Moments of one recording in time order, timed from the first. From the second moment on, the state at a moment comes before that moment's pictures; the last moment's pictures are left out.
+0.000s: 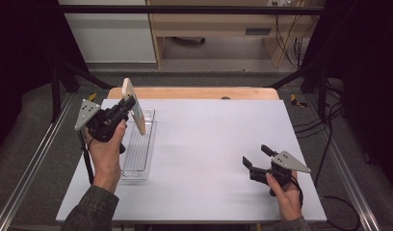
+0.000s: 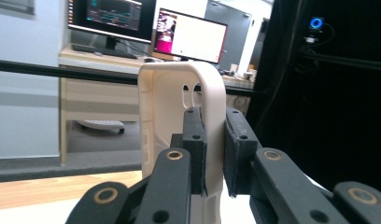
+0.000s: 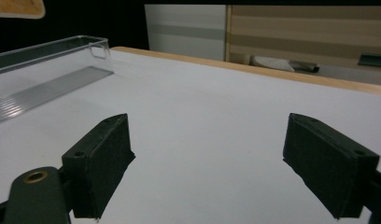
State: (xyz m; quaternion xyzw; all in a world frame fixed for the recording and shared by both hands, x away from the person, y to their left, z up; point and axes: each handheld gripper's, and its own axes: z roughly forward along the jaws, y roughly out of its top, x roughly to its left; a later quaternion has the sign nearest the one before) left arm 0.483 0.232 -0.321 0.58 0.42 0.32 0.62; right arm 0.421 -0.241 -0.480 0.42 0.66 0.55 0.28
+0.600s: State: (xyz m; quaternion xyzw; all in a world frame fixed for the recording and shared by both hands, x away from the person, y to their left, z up) left arm 0.506 0.240 -0.333 0.57 0.44 0.36 0.60; right arm 0.419 -0.247 -0.489 0.42 0.66 0.56 0.25
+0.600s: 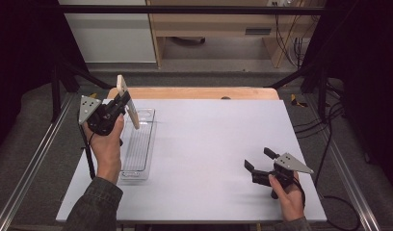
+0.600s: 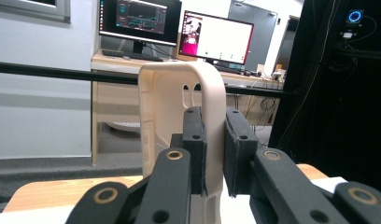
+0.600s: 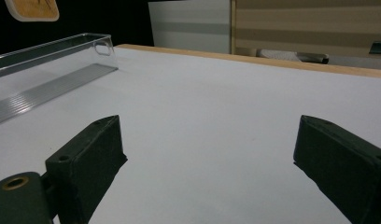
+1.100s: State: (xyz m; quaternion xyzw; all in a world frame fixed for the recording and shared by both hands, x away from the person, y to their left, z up) left arm 0.521 0.244 -0.339 0.56 0.45 0.37 0.59; right arm 0.418 -0.254 -0.491 0.43 0.65 0.57 0.26
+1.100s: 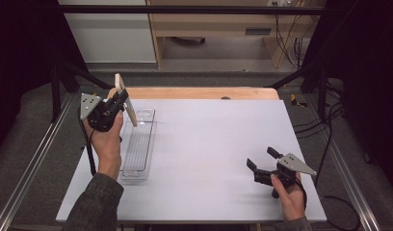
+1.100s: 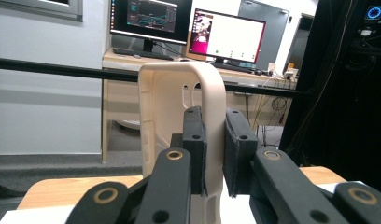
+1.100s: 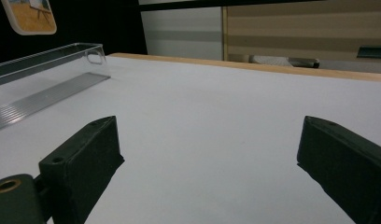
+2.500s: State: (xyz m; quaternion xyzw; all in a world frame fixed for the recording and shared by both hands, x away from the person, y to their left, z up) left arm 0.542 0.238 -0.381 0.58 0.49 0.38 0.54; right arm 0.419 -0.256 -0.492 0.43 0.64 0.57 0.26
